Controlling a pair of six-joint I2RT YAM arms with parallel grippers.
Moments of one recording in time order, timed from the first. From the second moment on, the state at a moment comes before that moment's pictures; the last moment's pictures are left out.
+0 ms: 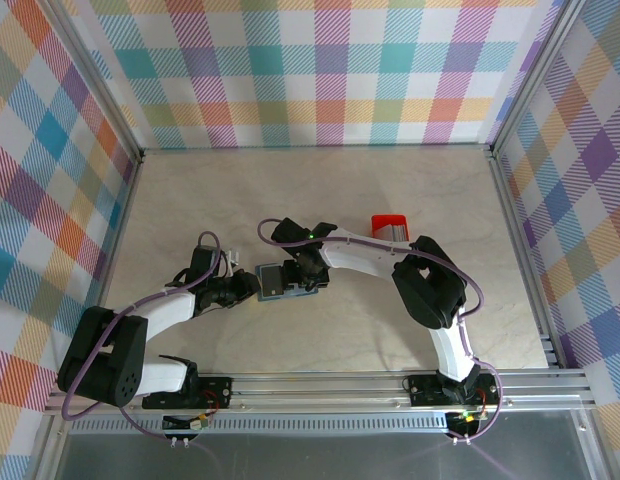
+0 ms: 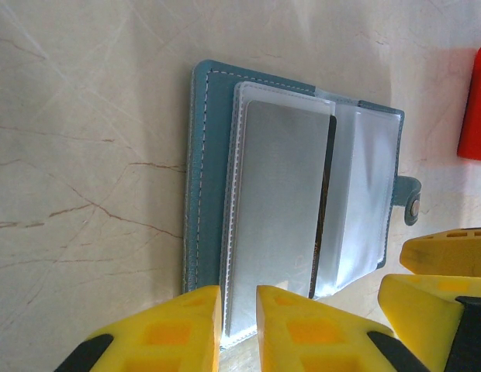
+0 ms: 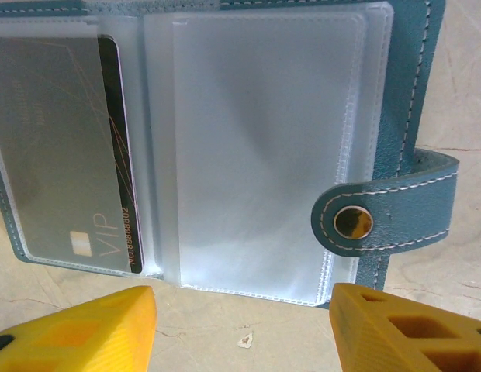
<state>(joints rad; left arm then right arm) -0.23 1.30 0.42 -0.03 0.49 -0.70 0.94 2.02 1.52 -0.82 -0.06 0.73</state>
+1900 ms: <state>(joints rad) -0.23 1.32 0.41 -0.03 0.49 -0.70 0.91 2.08 1.53 -0.69 -0.19 0.77</state>
